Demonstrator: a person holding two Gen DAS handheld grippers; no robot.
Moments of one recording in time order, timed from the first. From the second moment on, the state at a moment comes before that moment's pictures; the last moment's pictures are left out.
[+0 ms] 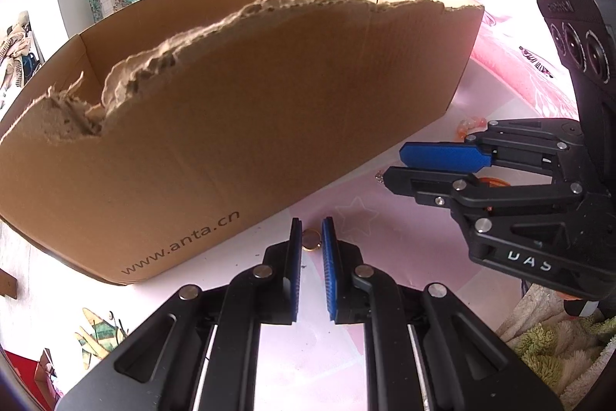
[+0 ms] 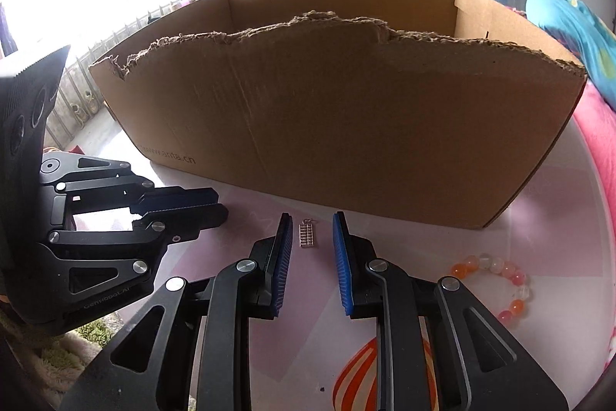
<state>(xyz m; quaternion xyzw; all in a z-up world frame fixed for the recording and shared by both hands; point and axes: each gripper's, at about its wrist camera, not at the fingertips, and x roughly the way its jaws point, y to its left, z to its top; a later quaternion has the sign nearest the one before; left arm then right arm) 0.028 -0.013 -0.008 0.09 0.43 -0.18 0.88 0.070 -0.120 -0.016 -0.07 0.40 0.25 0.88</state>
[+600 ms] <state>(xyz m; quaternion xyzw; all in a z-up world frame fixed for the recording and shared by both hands) 0.031 -0.012 -0.006 0.09 0.44 -0.18 0.88 0.060 -0.120 -0.017 -0.08 0.41 0.25 0.87</state>
